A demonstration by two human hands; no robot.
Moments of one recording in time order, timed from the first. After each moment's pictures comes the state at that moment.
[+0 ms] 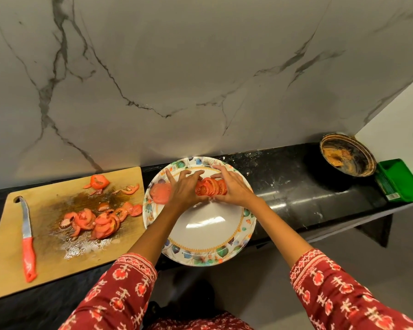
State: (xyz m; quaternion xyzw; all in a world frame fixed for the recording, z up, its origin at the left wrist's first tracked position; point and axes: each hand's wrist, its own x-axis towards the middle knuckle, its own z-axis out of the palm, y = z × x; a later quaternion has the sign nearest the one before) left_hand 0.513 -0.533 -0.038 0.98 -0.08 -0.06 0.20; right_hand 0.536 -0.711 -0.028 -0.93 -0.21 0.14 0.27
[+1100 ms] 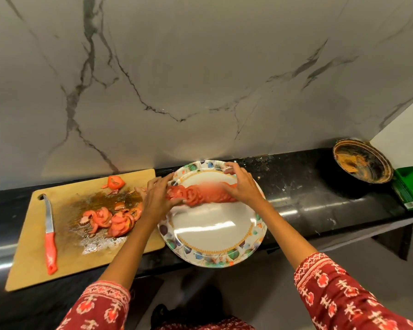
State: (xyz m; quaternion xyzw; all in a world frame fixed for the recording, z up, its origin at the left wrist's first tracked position) left_hand 0.473 -0.443 -0.044 0.93 0.07 0.02 0.35; right_hand 0.540 -0.695 -0.026 -0.92 -0.15 0.04 0.35
